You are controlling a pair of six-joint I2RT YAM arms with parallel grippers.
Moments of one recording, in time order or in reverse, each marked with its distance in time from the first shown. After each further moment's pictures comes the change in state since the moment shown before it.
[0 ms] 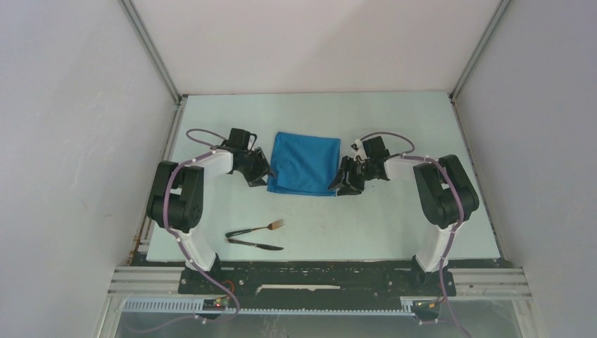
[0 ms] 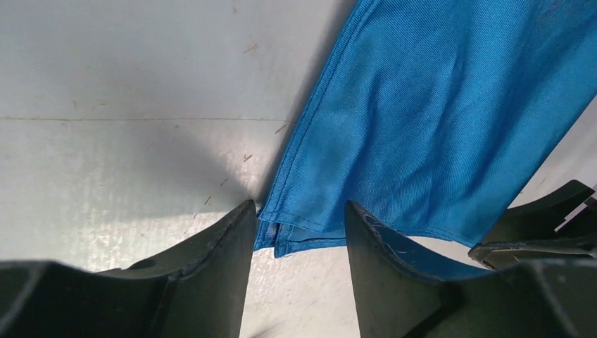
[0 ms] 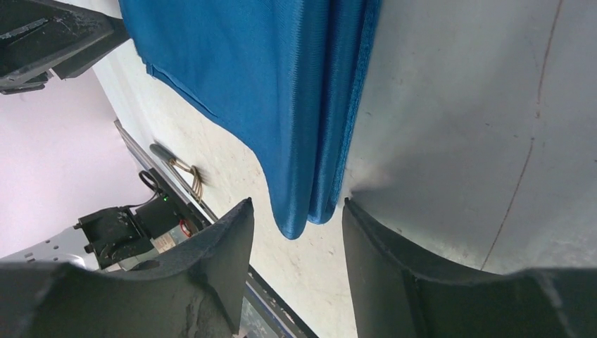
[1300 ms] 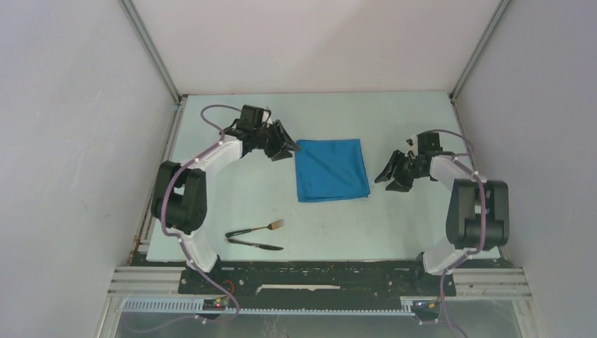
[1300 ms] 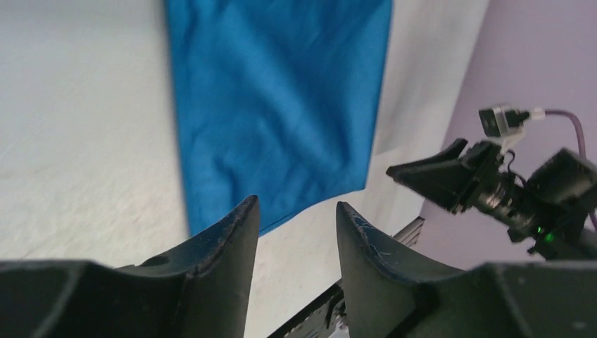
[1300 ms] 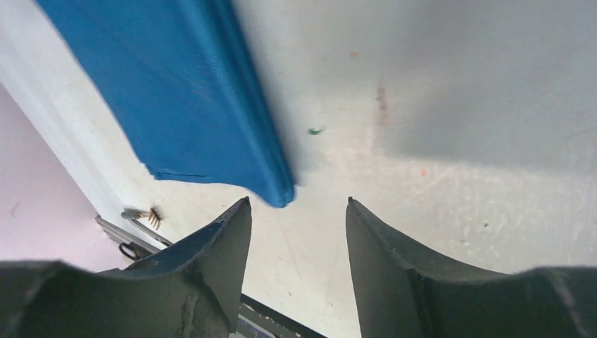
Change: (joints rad) left arm -0.113 -0.042 0.196 0.036 0.168 -0.098; right arm -0.397 -0.185 -0.041 -0.336 0.133 -0.201
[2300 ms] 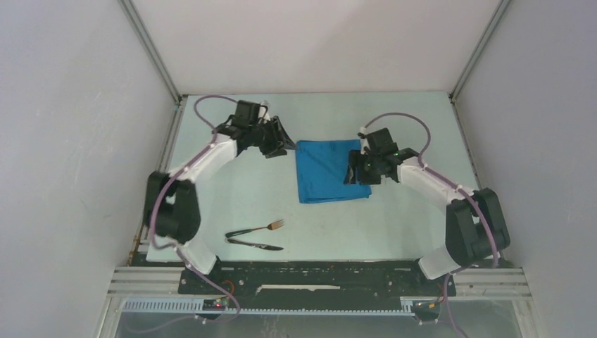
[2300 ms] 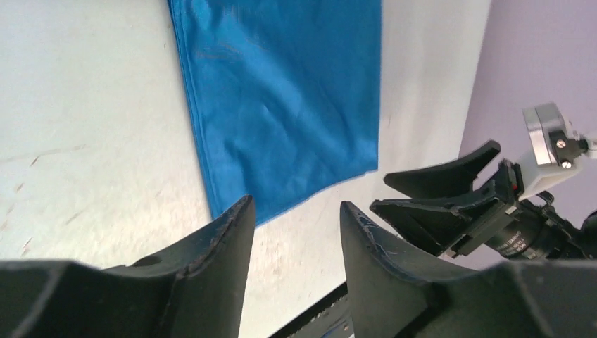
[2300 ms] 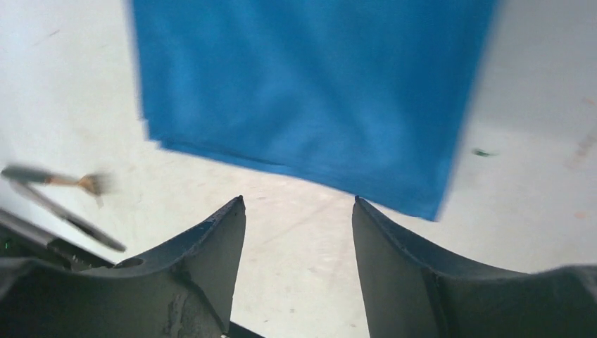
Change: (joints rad) left arm -0.014 0.032 0.109 -0.060 -0.030 0.077; right arm 0.410 -0.124 0.073 0.003 0.317 -0.046
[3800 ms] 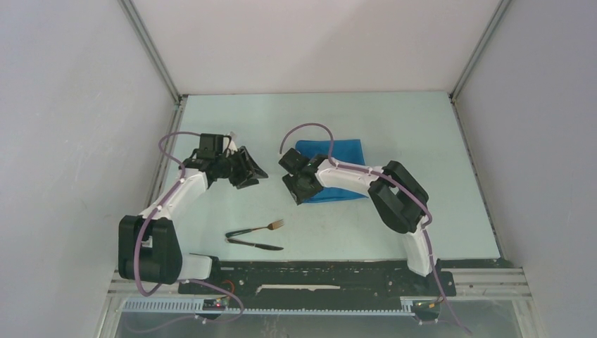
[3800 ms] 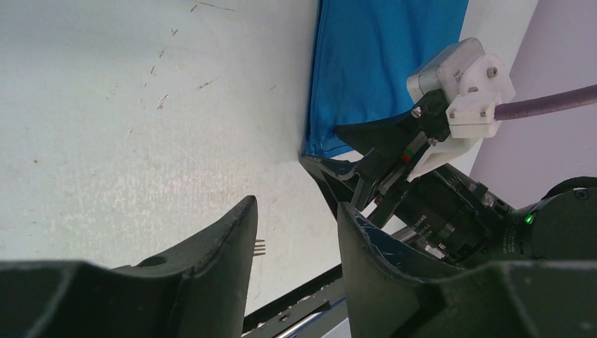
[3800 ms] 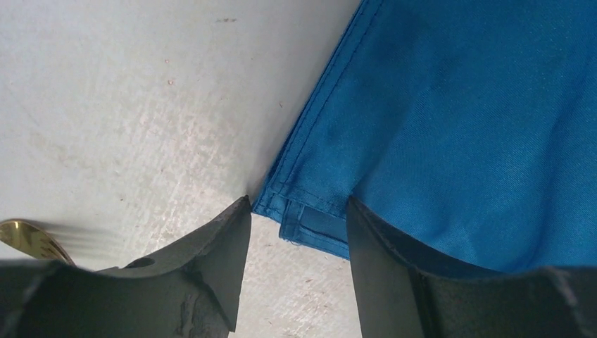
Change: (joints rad) left arm 0.227 -0.431 -0.465 -0.064 0.080 0.109; right arm 0.554 0.518 0.496 -0.128 0.351 -0.087
